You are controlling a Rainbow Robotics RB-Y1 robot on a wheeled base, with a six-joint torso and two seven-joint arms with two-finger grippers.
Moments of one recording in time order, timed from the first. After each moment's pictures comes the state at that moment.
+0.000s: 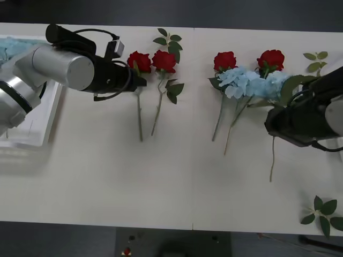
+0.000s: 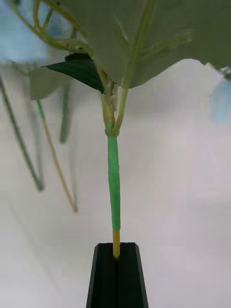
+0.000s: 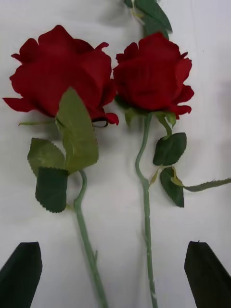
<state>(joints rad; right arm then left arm) -0.34 -0.88 0.21 -1.97 -0.90 1.46 0.62 -0.89 0.67 -0.68 -1.22 1.08 0.81 -1.21</state>
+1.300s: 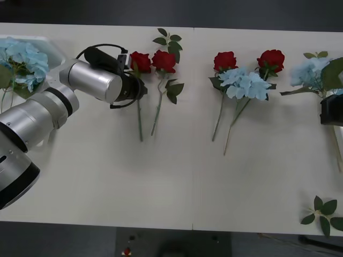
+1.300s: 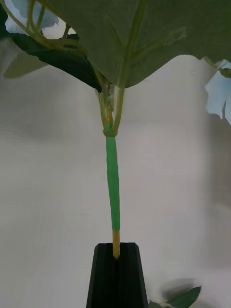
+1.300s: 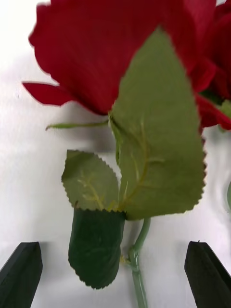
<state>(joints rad) -0.34 -0.93 0.00 -1.69 -0.93 1.51 1.21 -1.01 0.44 -0.77 -0.76 0.86 0.64 -1.21</state>
